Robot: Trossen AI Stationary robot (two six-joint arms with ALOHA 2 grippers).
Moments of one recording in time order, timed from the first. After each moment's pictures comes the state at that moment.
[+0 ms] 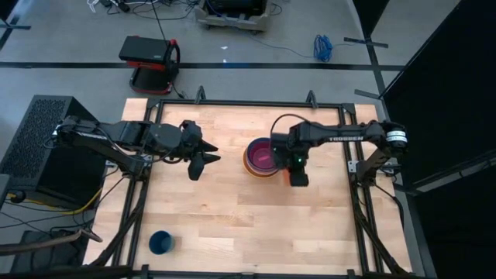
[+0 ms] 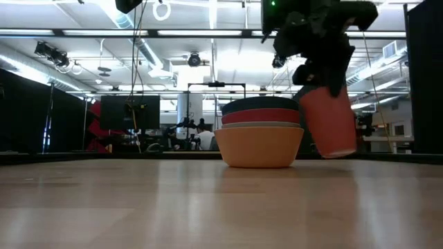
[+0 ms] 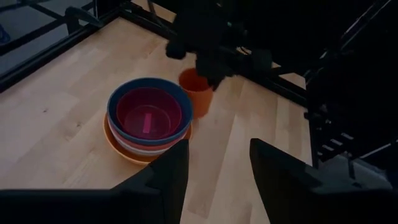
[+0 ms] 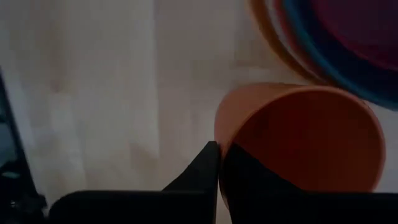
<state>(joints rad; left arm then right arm) -0.16 1.06 1.17 -0.57 -0.24 -0.53 -0.09 1.65 1.35 -1.25 -0.24 -0.13</state>
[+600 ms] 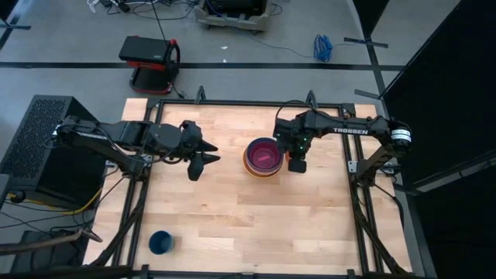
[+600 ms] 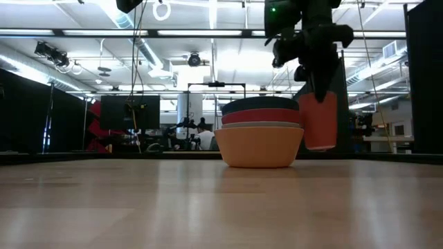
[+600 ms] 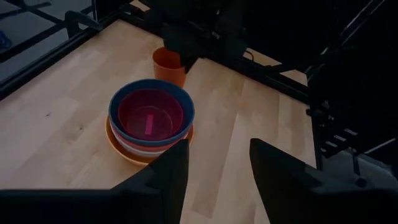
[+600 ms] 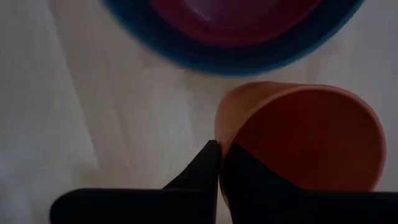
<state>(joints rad) -0.16 1.06 1.17 -0.58 -0.24 -0.50 -0.20 1.61 1.34 -1.27 -0.10 -0.09</state>
